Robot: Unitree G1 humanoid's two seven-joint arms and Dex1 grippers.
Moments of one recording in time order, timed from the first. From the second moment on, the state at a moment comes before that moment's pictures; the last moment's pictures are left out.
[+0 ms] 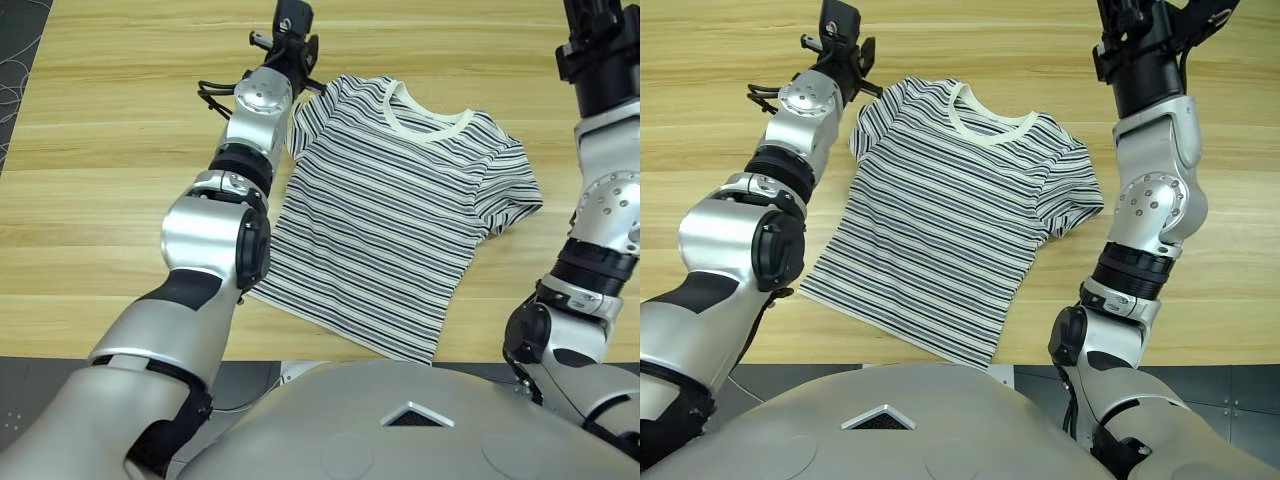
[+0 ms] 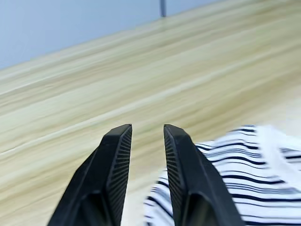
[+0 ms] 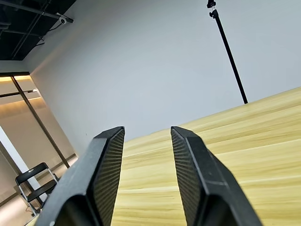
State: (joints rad) left arm -0.97 0.07 0.04 1.31 0.13 -0.14 -0.25; right arm -0.41 -0.20 -0.35 -0.06 0.69 0.42 0.36
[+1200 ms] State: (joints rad) left arm -0.77 0.06 0.09 1.30 0.10 -0.10 0.03; right arm -0.37 -0.24 -0.34 -0.09 0.69 0.42 0.34
